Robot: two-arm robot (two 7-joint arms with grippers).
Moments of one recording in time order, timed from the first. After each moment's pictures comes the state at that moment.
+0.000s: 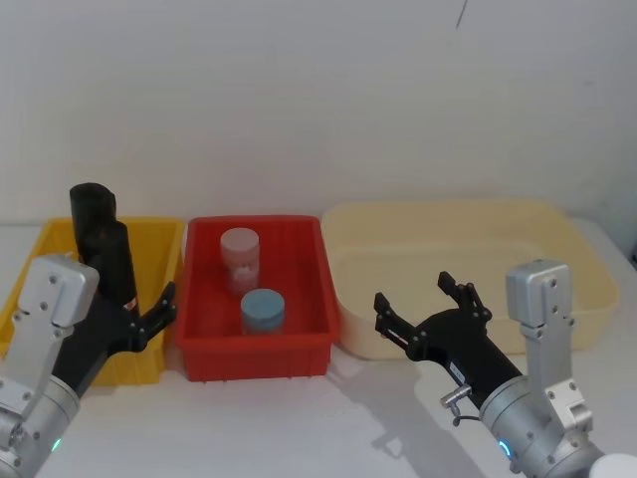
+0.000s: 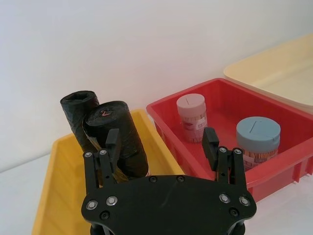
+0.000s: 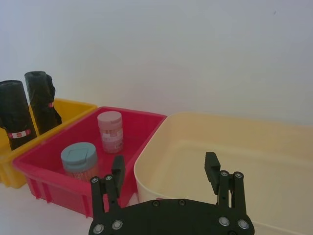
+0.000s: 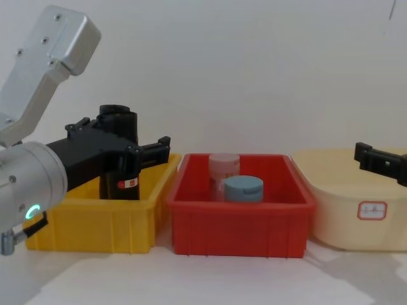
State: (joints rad) left arm -0.24 0.38 0.45 -1.63 -0.20 0.01 -0.01; right arm -0.01 0.34 -0.23 -1.77 0.29 0.03 0.07
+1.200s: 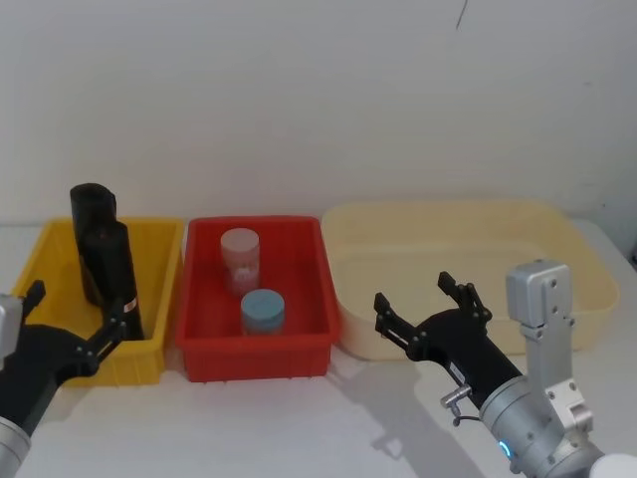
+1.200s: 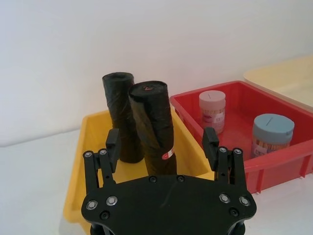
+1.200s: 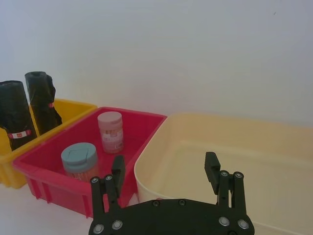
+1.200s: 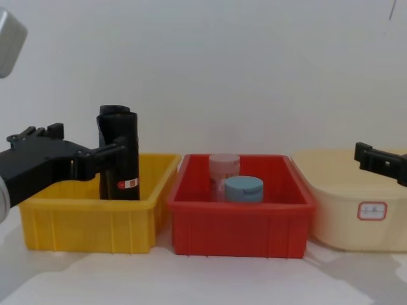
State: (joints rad) left arm -0.07 0.40 0.34 -1.74 -0.26 -0.03 0.04; right arm -0.01 0.34 -0.23 -1.77 0.29 0.03 0.07
